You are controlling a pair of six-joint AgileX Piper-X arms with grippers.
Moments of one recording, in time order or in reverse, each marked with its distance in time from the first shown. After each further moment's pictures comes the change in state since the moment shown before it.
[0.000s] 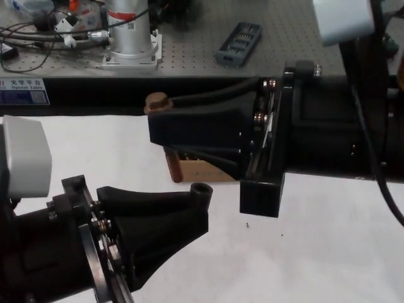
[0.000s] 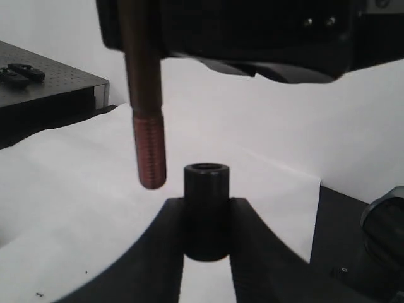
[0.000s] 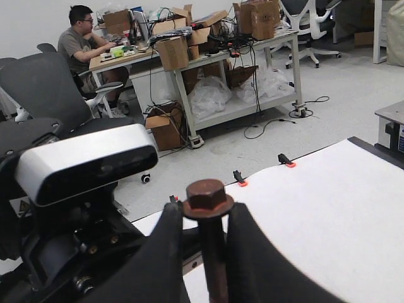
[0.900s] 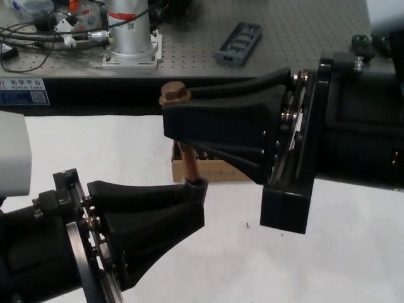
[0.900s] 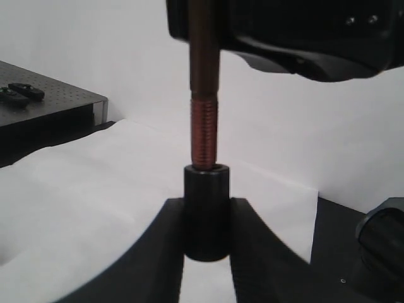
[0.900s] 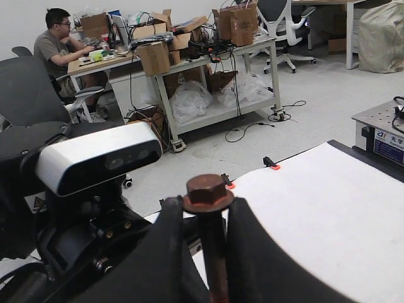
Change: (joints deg) left arm 0.0 -2.0 0.0 -0.6 0.1 0.0; right arm 4.1 -5.8 0.0 4.7 7.9 0.0
